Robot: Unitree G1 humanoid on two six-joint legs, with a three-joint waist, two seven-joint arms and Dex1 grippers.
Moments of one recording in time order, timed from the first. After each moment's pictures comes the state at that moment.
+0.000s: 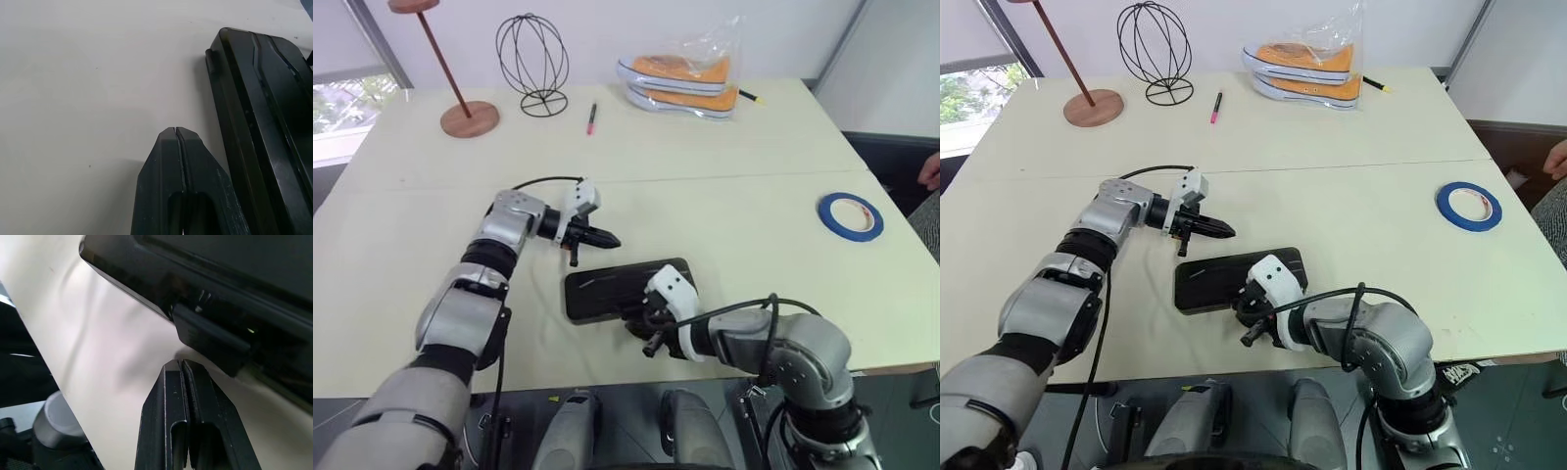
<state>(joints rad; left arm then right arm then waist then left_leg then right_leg) -1.05 0.36 -0.22 1.03 -0.05 0.06 -1.44 -0.29 -0.30 0.18 -0.70 0.63 1.57 0.24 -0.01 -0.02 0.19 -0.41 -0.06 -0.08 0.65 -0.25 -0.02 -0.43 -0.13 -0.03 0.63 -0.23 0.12</state>
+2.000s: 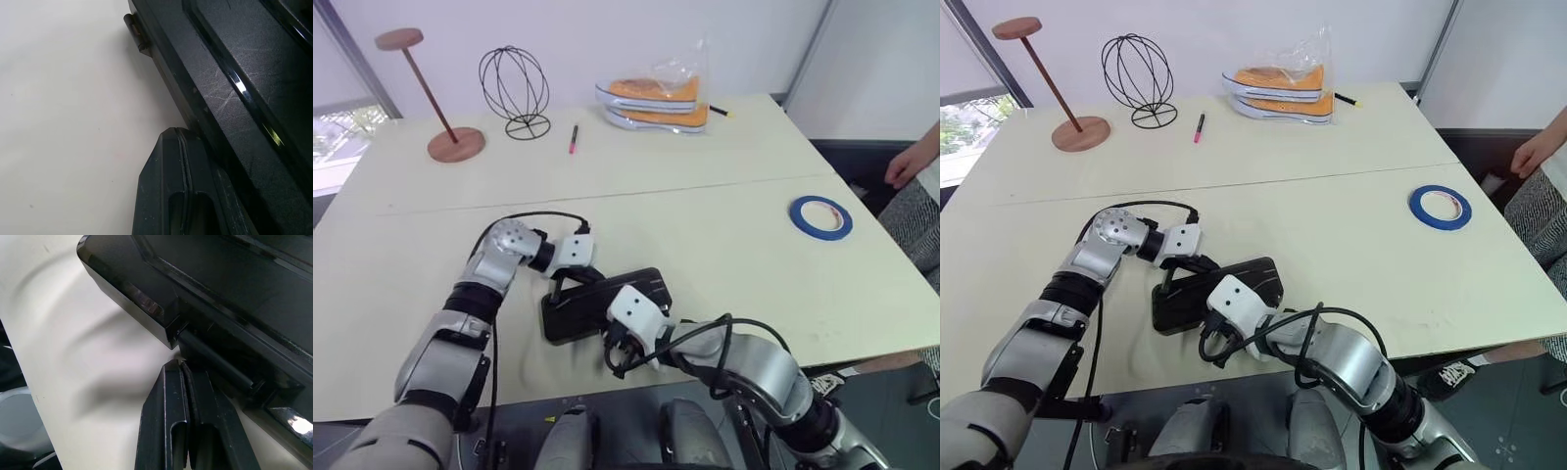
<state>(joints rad) -0.75 0.43 -0.26 0.71 0.16 -0.27 -1.44 -0.34 -0.36 0.59 -0.59 0.41 1.22 0.20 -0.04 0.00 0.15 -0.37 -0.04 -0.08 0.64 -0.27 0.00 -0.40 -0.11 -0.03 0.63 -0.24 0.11</state>
